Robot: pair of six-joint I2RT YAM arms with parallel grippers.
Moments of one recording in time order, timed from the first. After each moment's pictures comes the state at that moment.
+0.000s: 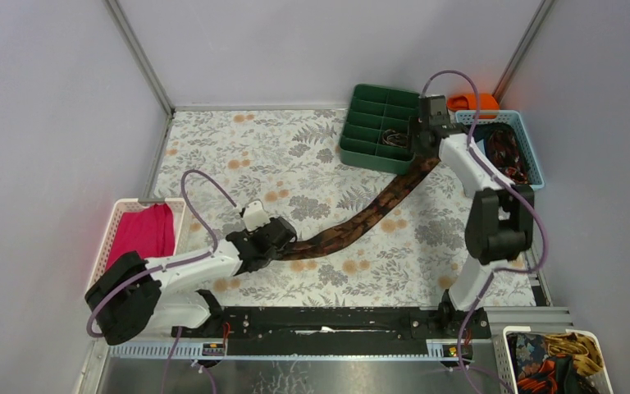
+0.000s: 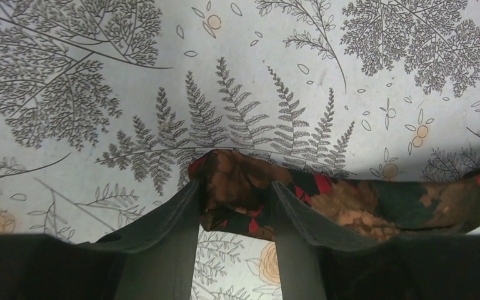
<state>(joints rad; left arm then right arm) -0.86 1.26 0.54 -0.39 -0.52 -1.17 0.13 1.87 1.52 -0.54 0.22 0.16</state>
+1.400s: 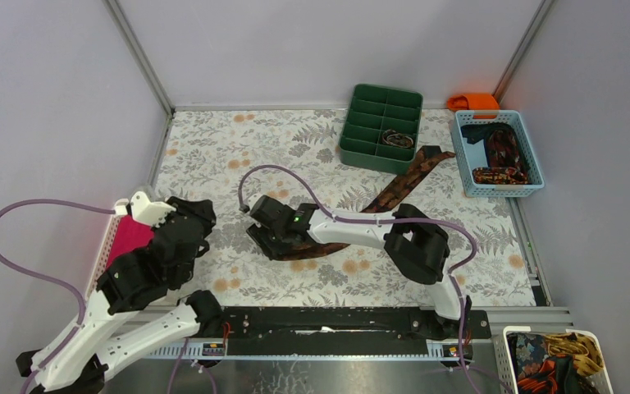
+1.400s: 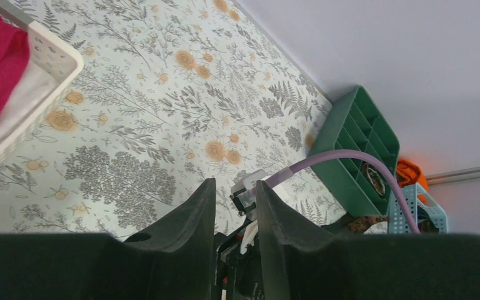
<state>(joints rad) -0.87 0.54 0.97 -0.96 -0.97 -1.13 1.16 2.06 1.55 -0.43 0.01 0.29</state>
